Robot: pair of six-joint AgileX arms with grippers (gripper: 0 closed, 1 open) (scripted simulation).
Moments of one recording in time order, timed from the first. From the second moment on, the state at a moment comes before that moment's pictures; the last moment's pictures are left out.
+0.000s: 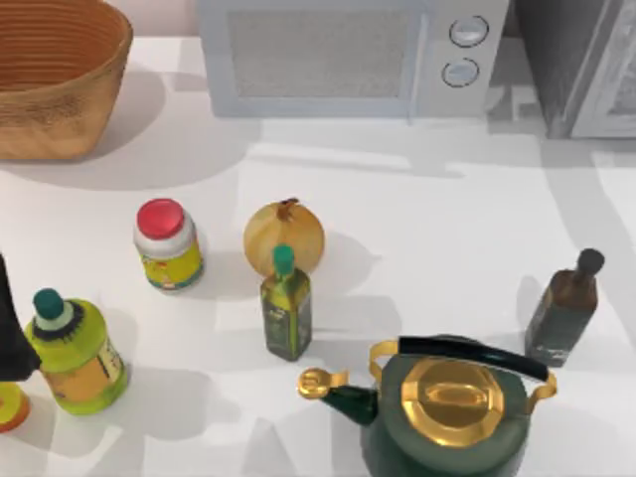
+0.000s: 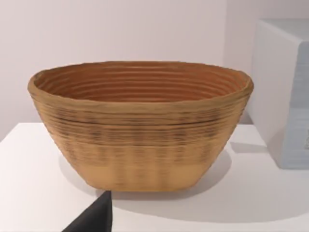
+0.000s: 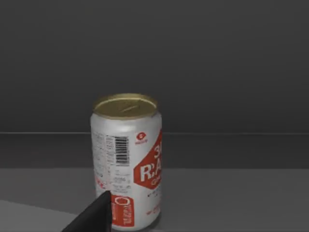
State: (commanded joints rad) left arm 0.00 0.00 0.00 0.00 0.00 0.00; right arm 0.18 1.31 1.72 -0.41 0.19 0.02
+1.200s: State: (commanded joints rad) left arm 0.00 0.00 0.00 0.00 0.00 0.00; right arm 0.32 1.41 1.68 -0.26 0.34 0.01
